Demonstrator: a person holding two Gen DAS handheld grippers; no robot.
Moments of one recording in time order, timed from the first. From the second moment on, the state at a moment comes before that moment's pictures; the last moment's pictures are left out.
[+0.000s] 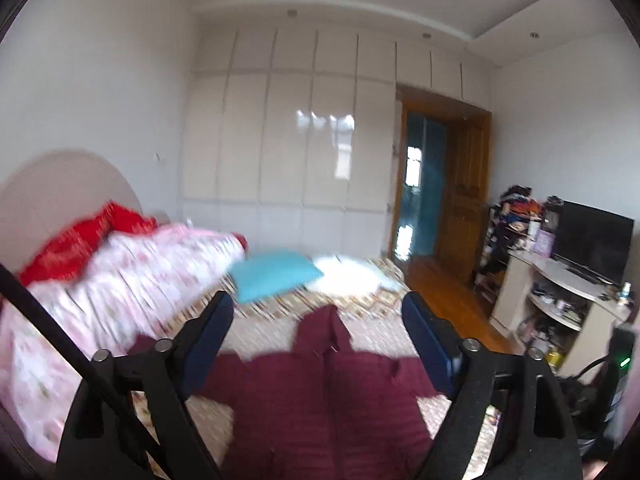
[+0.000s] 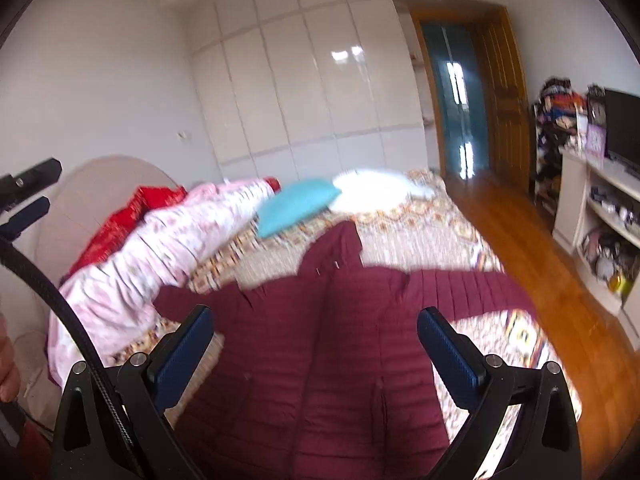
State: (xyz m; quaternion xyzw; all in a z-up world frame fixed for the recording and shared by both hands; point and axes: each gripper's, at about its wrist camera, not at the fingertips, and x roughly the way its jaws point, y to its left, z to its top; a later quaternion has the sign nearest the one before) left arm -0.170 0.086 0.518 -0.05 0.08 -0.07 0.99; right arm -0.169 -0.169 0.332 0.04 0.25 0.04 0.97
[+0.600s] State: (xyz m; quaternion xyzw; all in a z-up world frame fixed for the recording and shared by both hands) left arm -0.002 0.125 0.283 -0.06 0.31 -0.05 0.95; right arm -0.071 -0.176 0.218 -0.03 0.36 -0.03 0.93
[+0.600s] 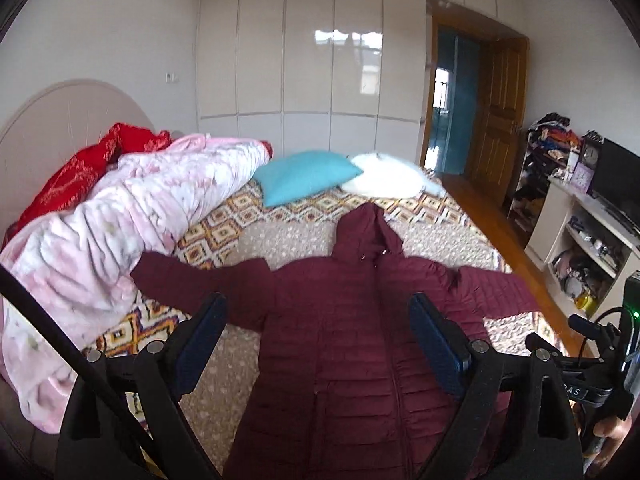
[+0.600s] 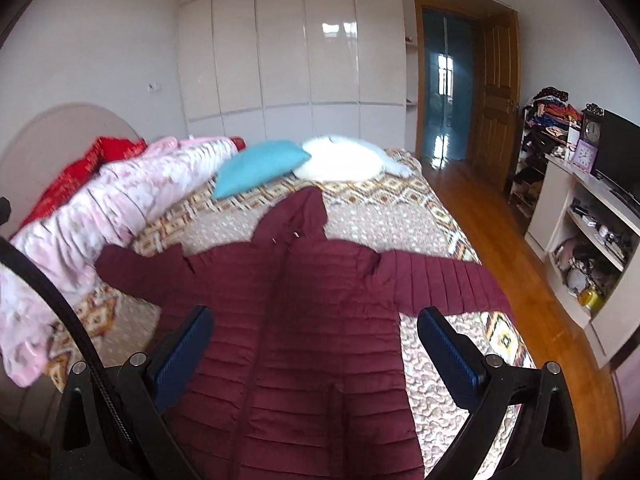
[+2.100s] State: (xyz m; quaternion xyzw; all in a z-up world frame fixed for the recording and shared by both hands) left arm 0.292 0.455 -0.020 -0.30 0.44 0.17 0.83; right arm 0.052 -0.171 -0.009 0.00 0.47 -0.03 0.88
